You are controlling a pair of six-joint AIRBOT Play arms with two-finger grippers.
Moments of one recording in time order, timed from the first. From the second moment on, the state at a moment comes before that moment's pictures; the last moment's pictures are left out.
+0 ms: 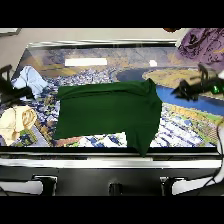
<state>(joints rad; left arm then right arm) 0.27 -1.57 1.61 1.52 -1.50 -1.63 -0.40 -1.69 1.57 -0.93 1.45 1.36</state>
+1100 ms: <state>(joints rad) 0.30 -1.27 1.14 1.51 -1.37 -1.63 -0.39 -1.56 0.82 -0.68 1.11 0.92</state>
